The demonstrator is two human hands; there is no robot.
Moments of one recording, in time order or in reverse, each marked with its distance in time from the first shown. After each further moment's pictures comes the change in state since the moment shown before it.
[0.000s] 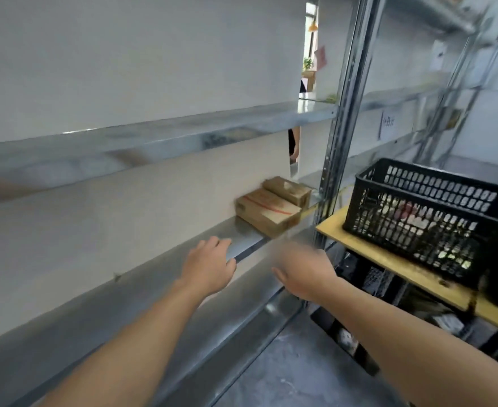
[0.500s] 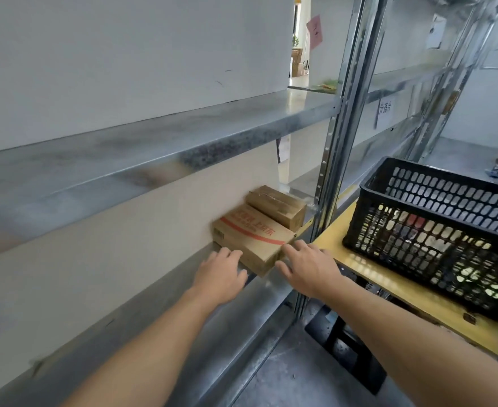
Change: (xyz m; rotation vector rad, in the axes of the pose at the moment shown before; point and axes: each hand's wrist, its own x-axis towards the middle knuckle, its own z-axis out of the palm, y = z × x) left_hand 0.206 0.025 0.073 -0.051 -0.153 0.074; right_hand 0.176 0.103 0.024 0.084 -0.030 0.128
